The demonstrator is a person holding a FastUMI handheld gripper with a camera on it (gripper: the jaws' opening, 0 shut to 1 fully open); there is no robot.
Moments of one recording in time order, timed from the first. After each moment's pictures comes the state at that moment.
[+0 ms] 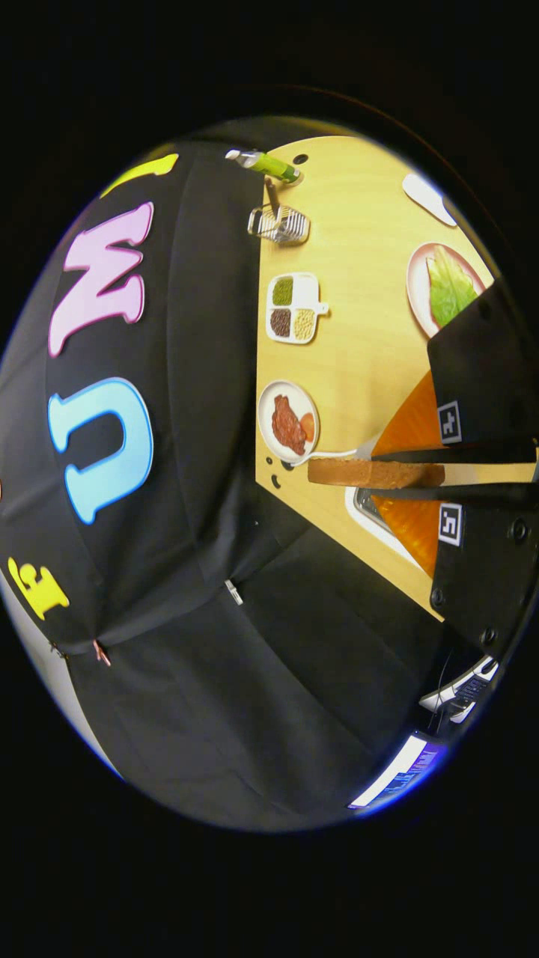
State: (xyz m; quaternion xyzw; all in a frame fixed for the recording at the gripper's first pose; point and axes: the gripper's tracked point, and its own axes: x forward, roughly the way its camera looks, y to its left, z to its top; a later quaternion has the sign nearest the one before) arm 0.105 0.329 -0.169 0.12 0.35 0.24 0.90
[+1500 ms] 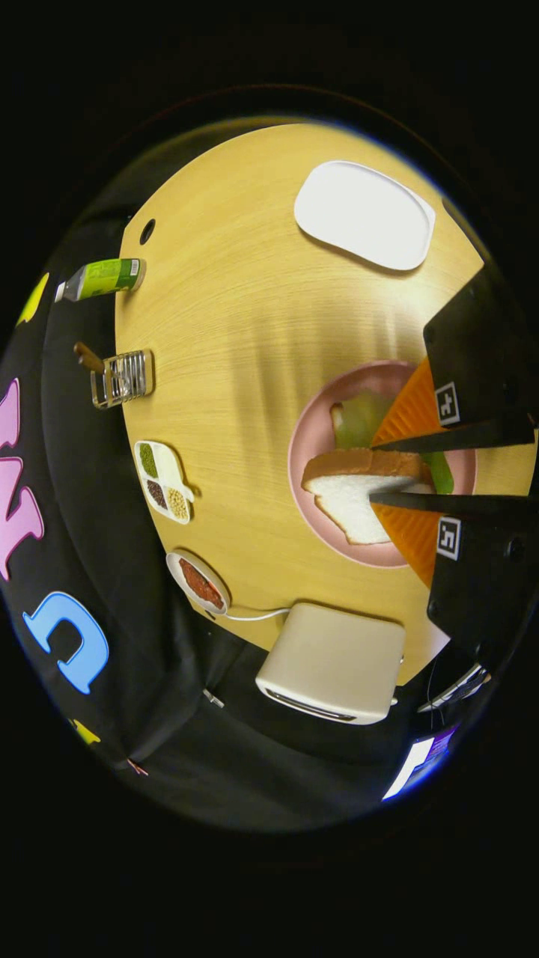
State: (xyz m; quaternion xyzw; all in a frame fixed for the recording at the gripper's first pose) arm 0.059 0.109 -0.372 0.17 0.50 0.14 0.83
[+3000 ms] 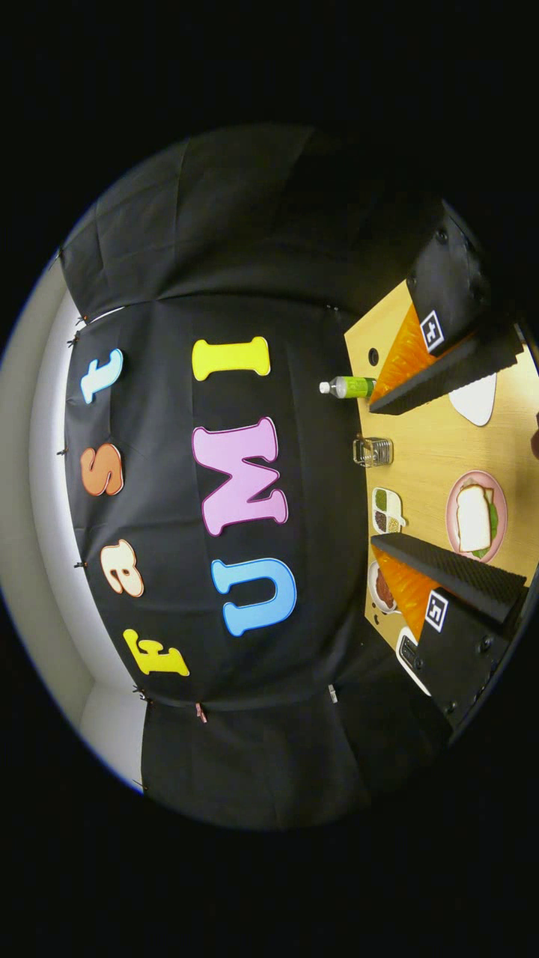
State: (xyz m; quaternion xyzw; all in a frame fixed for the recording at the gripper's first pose) arm 0.001 -0.011 -0.035 0.07 0.09 0.02 0.99
